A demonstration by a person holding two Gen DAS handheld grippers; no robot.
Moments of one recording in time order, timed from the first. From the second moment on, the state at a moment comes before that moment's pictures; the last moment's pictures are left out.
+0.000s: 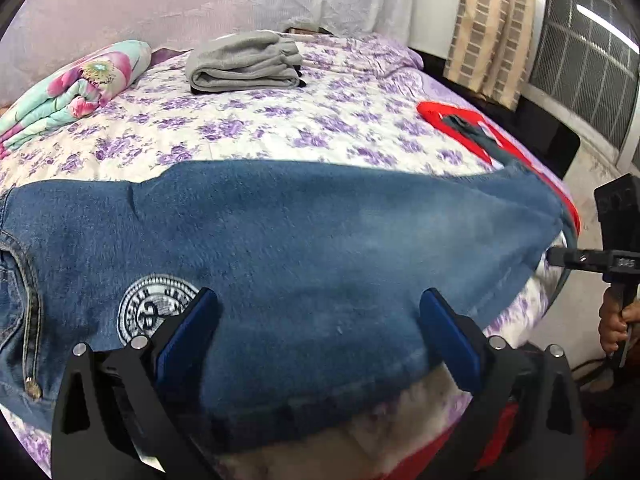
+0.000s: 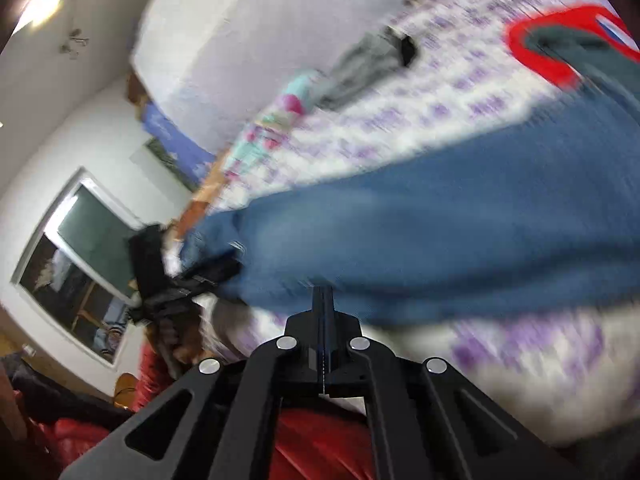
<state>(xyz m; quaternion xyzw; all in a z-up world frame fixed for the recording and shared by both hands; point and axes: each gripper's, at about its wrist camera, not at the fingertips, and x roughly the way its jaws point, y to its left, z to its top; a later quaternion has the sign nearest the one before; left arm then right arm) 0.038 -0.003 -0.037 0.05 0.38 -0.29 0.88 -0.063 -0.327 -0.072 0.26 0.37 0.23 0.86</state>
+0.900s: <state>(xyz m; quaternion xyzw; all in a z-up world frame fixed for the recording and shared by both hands) 0.014 -0.036 -0.010 0.05 0.35 -0.34 0.87 -0.031 -0.296 -0.032 0.16 0.29 0.23 0.91</state>
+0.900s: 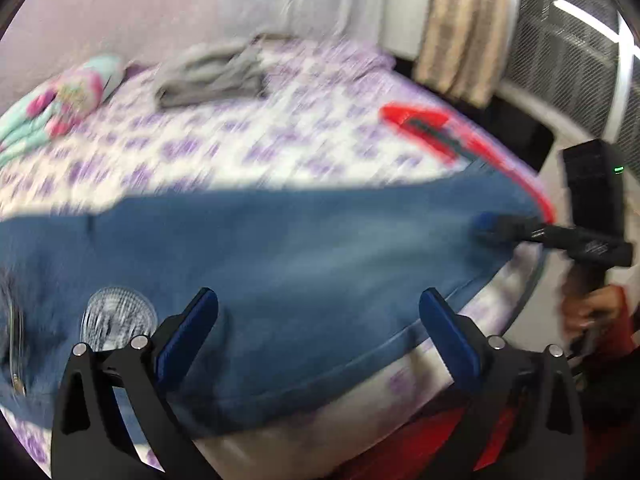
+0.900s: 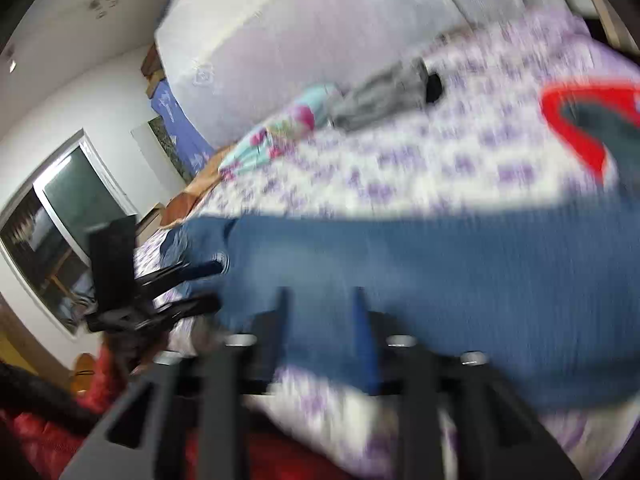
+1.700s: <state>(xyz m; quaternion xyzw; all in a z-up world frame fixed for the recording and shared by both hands) 0.011 -0.066 -0.049 0.11 0.34 -0.27 0.89 -0.039 -0.355 -0.052 0.09 0.27 0.04 0.96</state>
